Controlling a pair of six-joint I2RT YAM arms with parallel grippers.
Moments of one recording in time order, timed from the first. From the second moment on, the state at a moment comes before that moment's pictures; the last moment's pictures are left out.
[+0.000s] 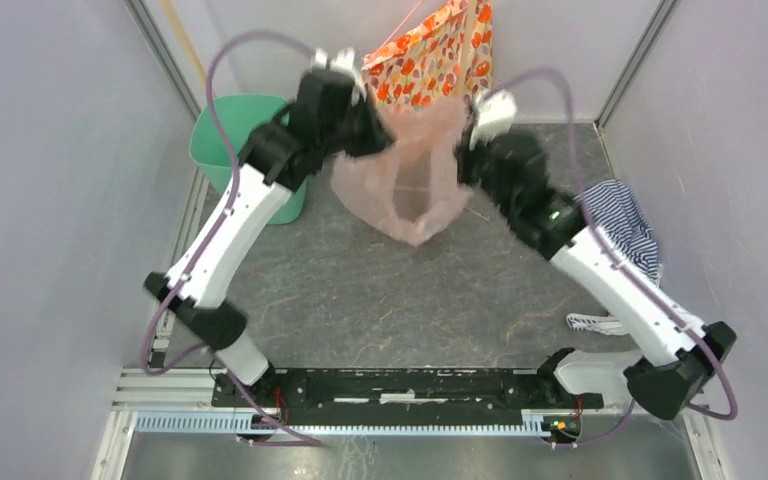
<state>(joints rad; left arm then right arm) -0.66 1.53 1.84 -0.91 -0.07 -0.66 0.65 1.20 1.12 -0.28 0.33 0.12</state>
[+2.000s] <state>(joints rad) -0.83 1.14 1.68 -0.66 -0.38 -0.44 0.67 1.06 1.54 -0.58 0.19 0.16</state>
